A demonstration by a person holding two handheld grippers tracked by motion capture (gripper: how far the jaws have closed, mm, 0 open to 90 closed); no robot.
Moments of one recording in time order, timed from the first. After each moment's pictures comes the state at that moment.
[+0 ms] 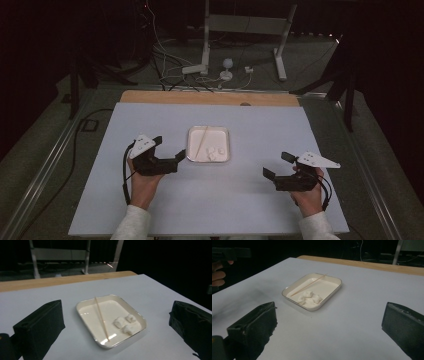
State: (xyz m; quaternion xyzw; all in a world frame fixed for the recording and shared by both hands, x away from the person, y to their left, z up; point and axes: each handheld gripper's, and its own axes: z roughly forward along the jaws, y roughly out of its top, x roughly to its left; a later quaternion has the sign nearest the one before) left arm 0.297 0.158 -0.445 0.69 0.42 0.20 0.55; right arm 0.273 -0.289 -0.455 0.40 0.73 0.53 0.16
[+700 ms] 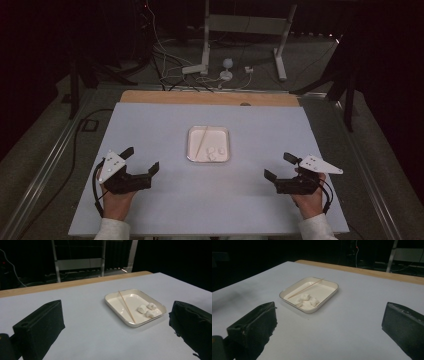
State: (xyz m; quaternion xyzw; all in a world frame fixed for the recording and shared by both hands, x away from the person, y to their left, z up) left arm 0.253 0.217 -0.456 0.68 0.42 0.27 0.54; right arm 0.264 -0.290 -0.456 0.39 0.72 0.54 0.19
